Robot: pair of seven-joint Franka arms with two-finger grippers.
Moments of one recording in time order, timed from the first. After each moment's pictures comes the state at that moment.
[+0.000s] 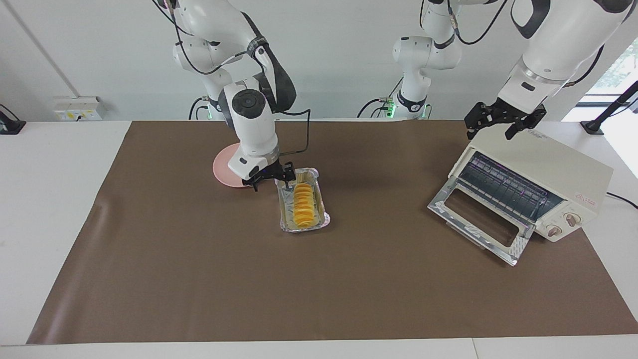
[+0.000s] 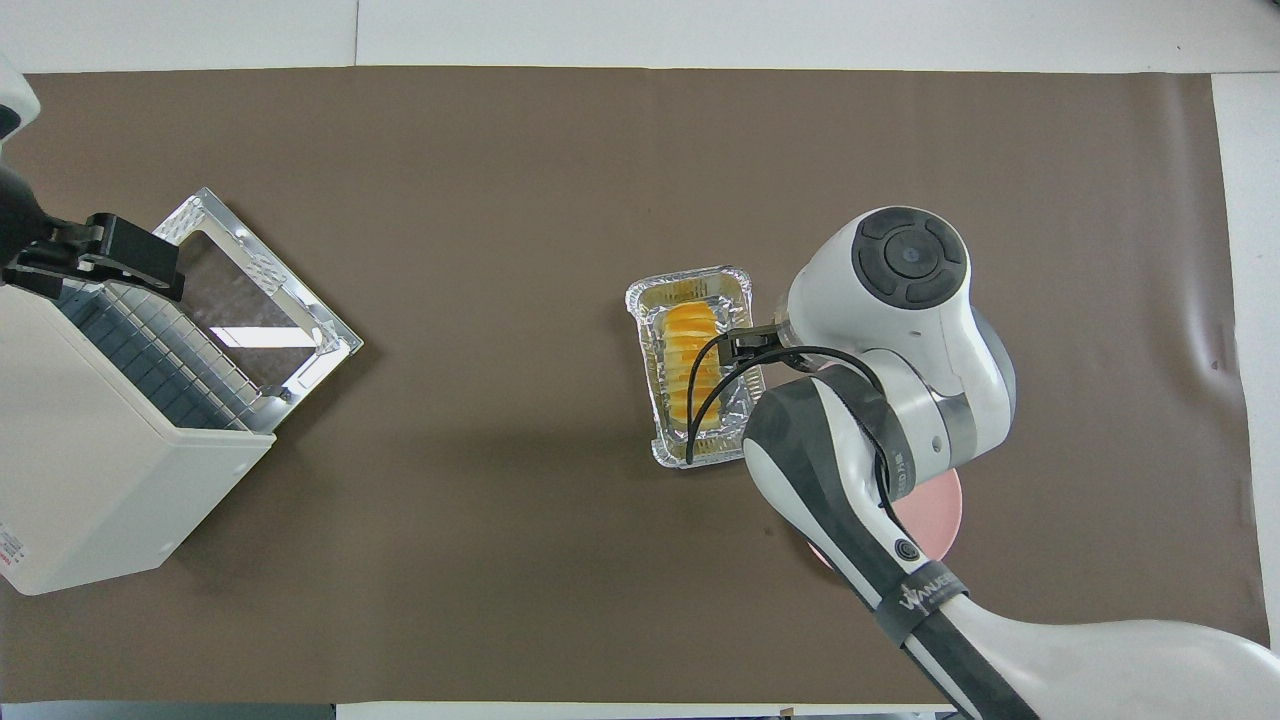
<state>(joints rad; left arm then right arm) -0.22 0.11 0.11 -1.35 -0.02 1.37 0.01 0.30 0.22 0.11 -1.91 0.03 2.10 0.33</state>
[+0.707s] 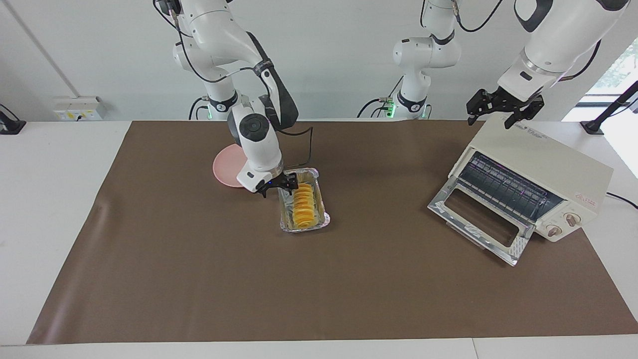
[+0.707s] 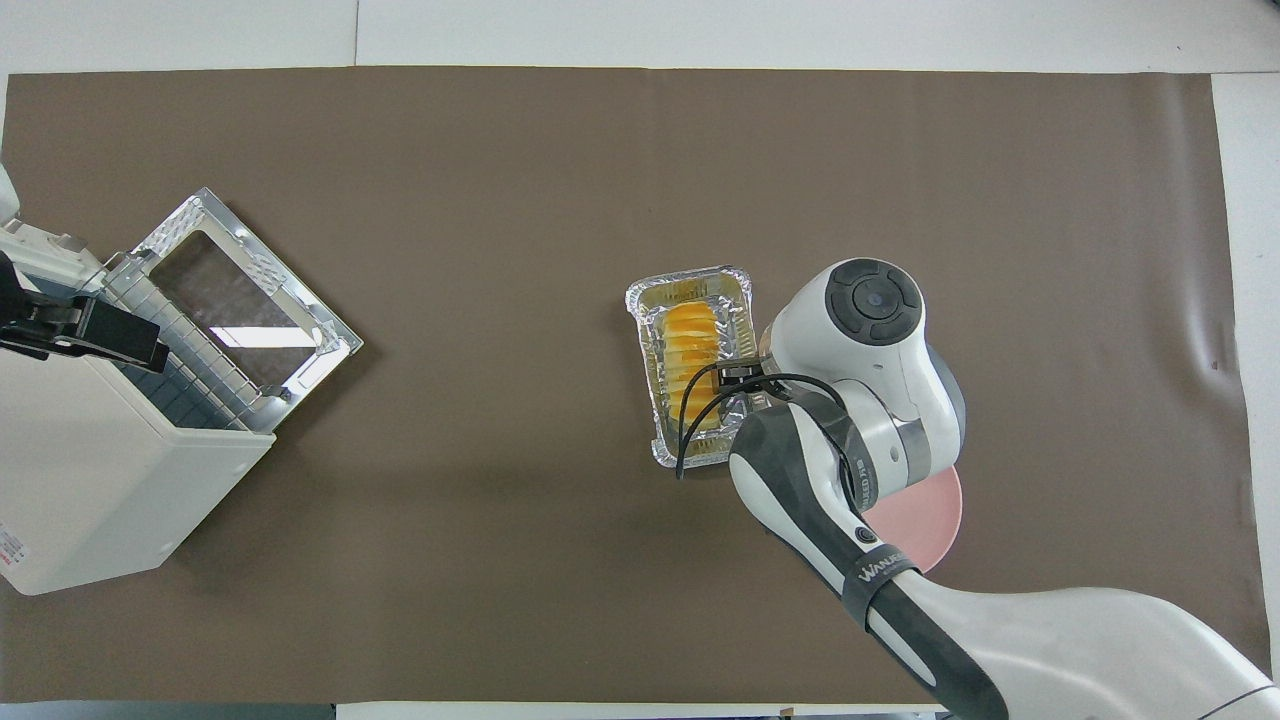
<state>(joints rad) -0.09 0.00 0.00 -1.53 -0.02 1.38 0.10 0.31 0.26 0.11 -2.04 0.09 2.24 0.33</state>
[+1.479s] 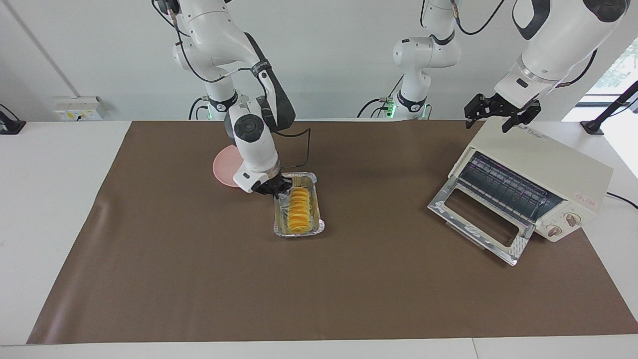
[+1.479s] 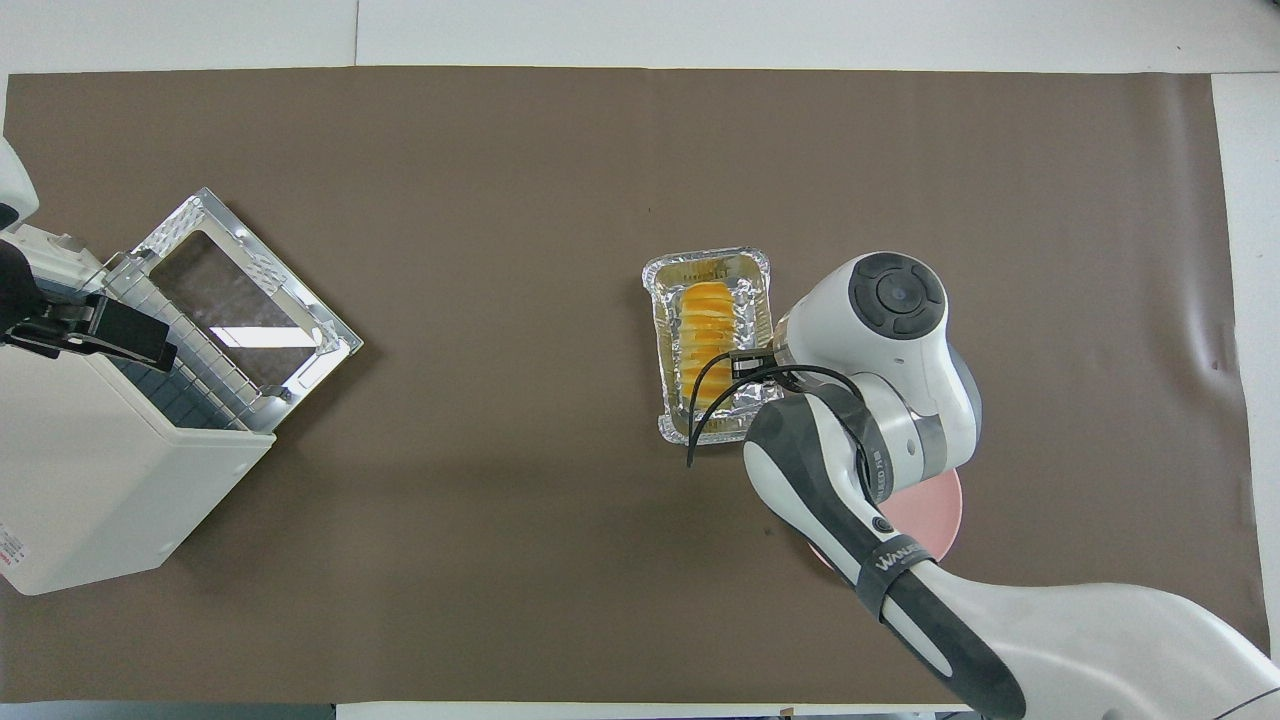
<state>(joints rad) -0.08 0.02 -0.01 -1.53 -0.02 1.38 0.11 0.26 0.25 0.10 -2.02 0.12 2.25 0.30</state>
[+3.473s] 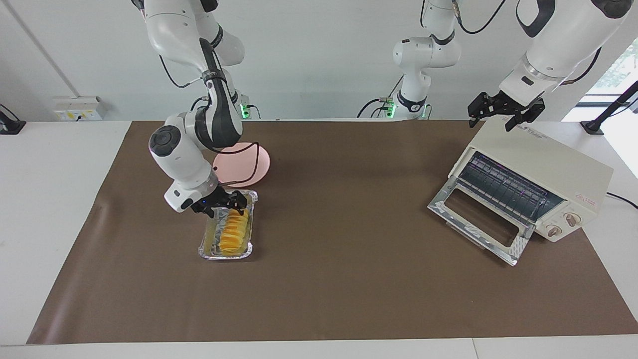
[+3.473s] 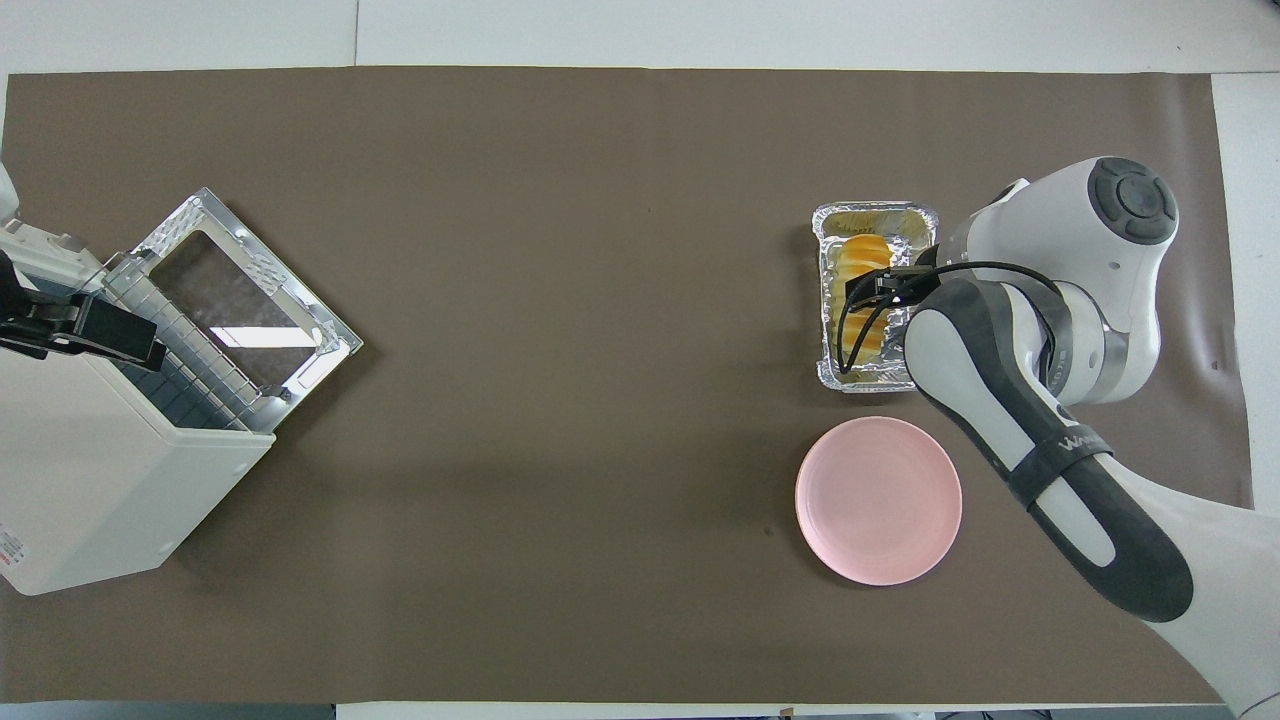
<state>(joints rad) -0.07 0.01 -0.01 -1.53 -0.02 1.38 0.11 0.03 0.29 0.10 -1.95 0.16 2.23 0.05</state>
